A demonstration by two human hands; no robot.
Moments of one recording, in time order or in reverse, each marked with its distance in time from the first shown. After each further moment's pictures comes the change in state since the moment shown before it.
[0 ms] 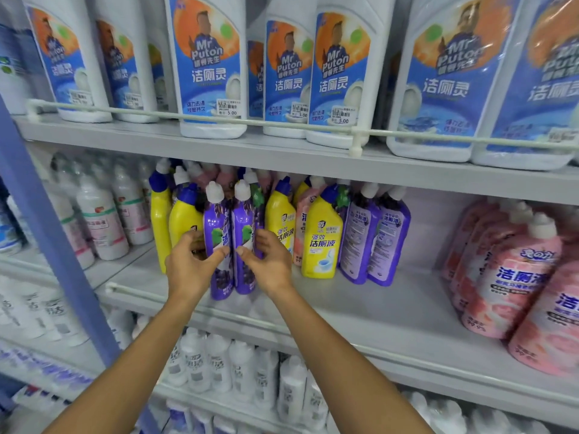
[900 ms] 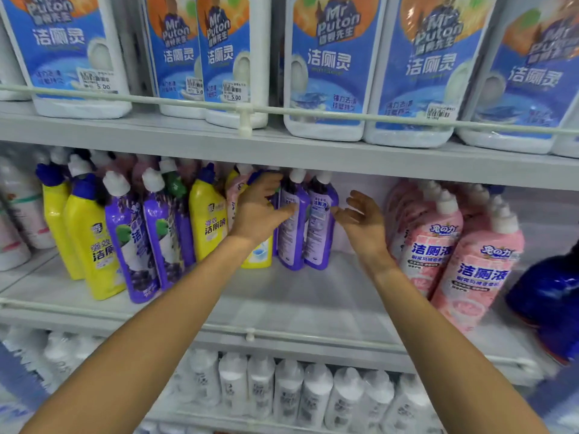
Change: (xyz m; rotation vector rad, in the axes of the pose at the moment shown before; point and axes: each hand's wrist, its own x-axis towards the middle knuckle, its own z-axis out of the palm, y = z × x) left_hand -0.021 0.140 0.198 -0.254 -0.463 0.261; right_hand 0.026 0.019 -0.296 0.011 0.448 0.005
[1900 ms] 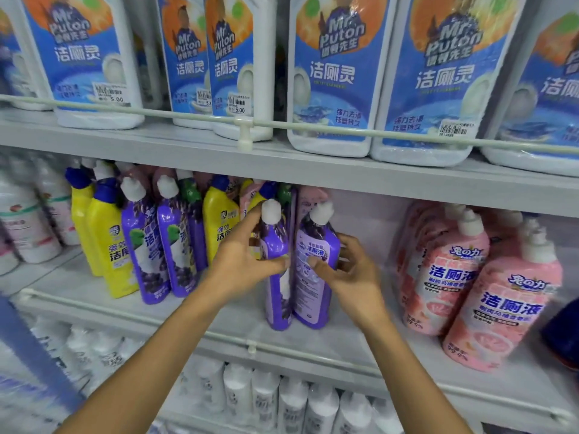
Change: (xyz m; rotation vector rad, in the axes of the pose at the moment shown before) left_hand -0.072 0.017 -0.039 0.062 -0.094 -0.074; right_hand -0.084 -0.017 0.008 -0.023 -0.284 -0.036
